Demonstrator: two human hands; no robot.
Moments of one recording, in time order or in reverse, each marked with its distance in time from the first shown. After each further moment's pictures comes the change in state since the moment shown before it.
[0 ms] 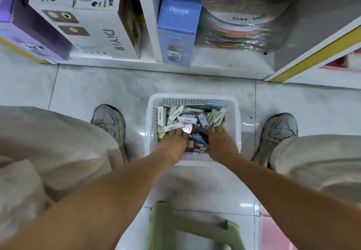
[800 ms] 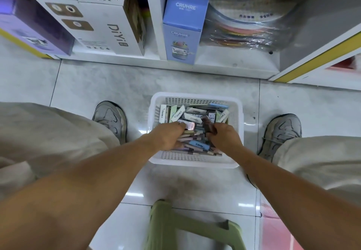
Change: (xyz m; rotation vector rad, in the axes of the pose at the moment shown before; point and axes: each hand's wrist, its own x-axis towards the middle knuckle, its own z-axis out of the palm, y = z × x) left_hand 0.009 -0.044 -0.018 -0.184 -0.039 0.163; right_hand 0.012 0.000 -0.024 0.355 -0.031 0.143
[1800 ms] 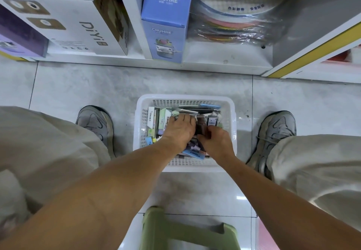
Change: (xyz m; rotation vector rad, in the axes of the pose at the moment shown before) left_hand 0.058 0.053 0.007 0.349 0.140 -0.101; right_hand -0.004 0.006 0.016 0.214 0.174 0.048
